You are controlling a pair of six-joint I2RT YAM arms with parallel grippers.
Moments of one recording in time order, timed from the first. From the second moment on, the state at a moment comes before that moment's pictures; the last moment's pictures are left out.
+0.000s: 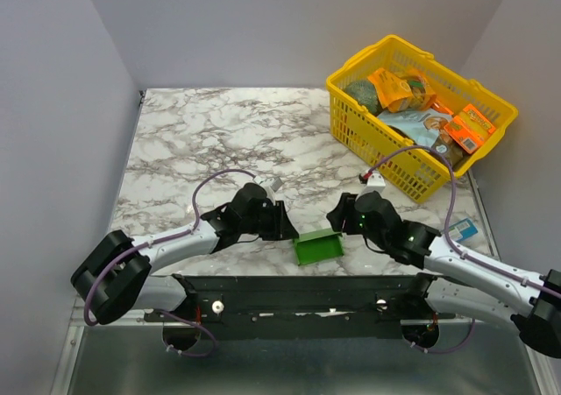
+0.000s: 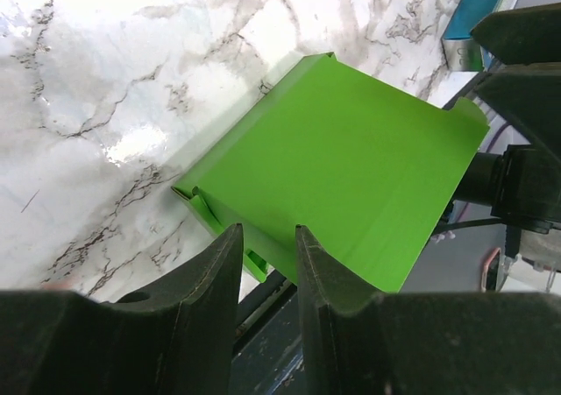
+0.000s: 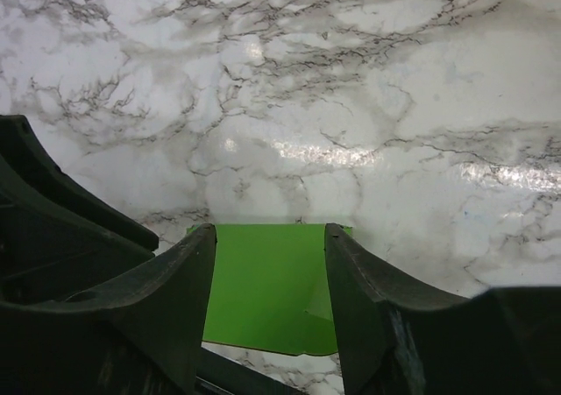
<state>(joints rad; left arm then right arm) -0.79 1.28 0.55 0.09 0.33 -0.81 0.89 0.90 0.57 -0.24 0.35 0.67</state>
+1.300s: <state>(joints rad) -0.94 1.28 0.55 0.01 0.16 -0.73 0.92 1.00 0.50 -0.50 0.32 0.76</state>
